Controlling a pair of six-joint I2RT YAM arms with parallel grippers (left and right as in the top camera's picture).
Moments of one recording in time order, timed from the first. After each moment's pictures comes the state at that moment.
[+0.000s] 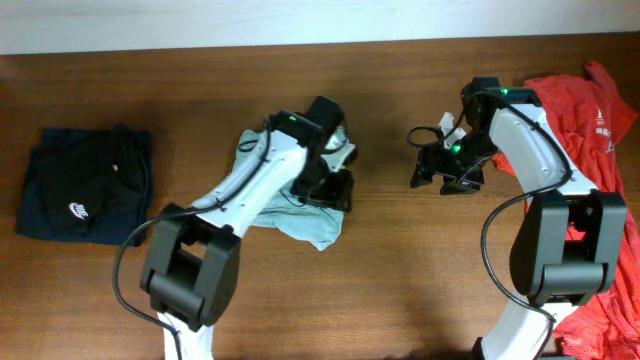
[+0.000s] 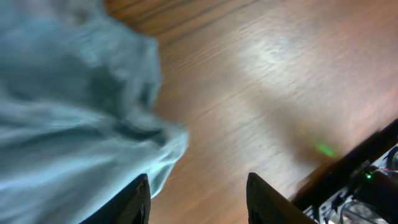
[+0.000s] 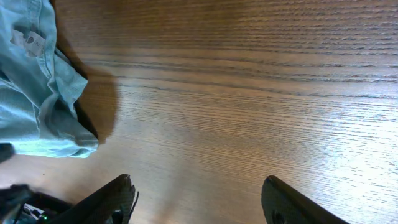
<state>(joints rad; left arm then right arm) -0.53 2.04 1.66 -1.12 0.41 -0.13 -0.02 1.97 1.55 -1.25 -0.38 0.07</state>
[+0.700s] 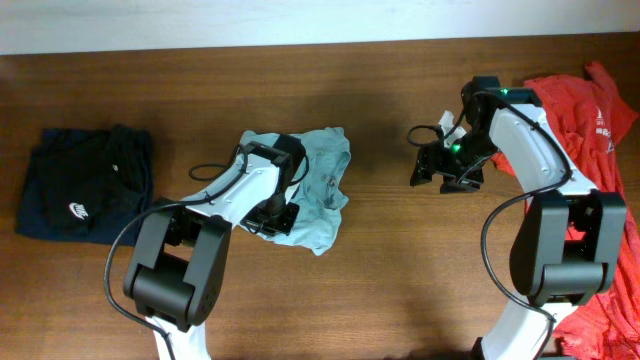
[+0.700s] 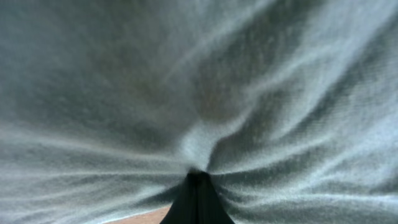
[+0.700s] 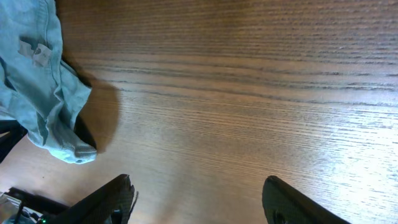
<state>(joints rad) -0.43 2.01 1.32 -1.03 -0.04 -0.07 -0.02 1.97 1.55 -1.23 -0.38 0.07</state>
